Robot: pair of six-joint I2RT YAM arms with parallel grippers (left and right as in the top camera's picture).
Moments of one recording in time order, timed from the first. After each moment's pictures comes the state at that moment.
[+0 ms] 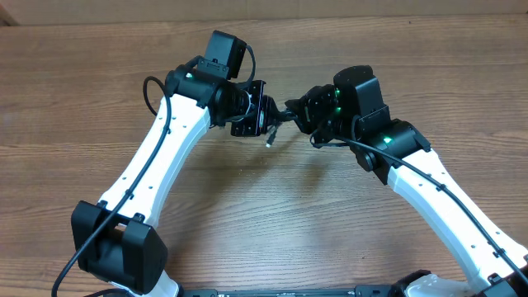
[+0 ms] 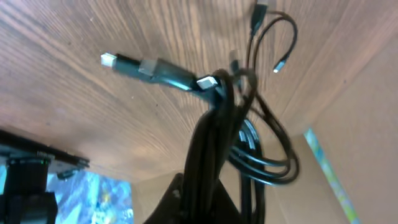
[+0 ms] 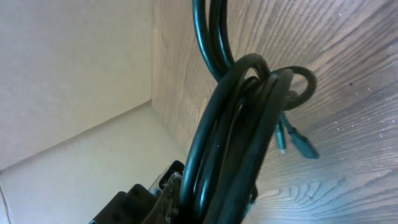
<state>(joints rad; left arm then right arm) -0.37 1.77 1.62 -0.98 0.55 -1.87 0.46 1.45 1.18 -0.39 -0.33 1.65</state>
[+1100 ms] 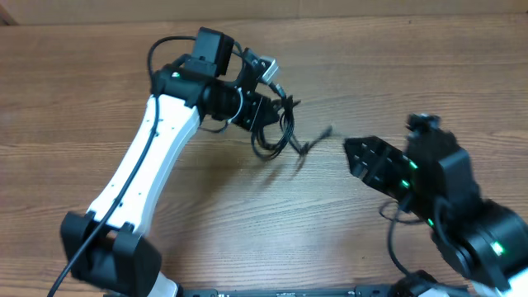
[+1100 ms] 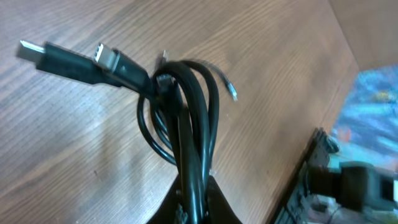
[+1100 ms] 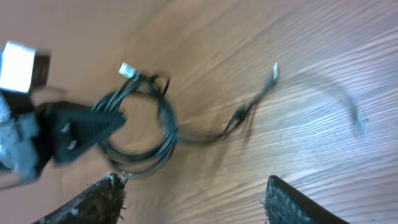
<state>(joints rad) -0.32 1.71 1.62 -1.04 0.68 0.11 0.47 0.89 1.18 -1.00 0.03 0.90</state>
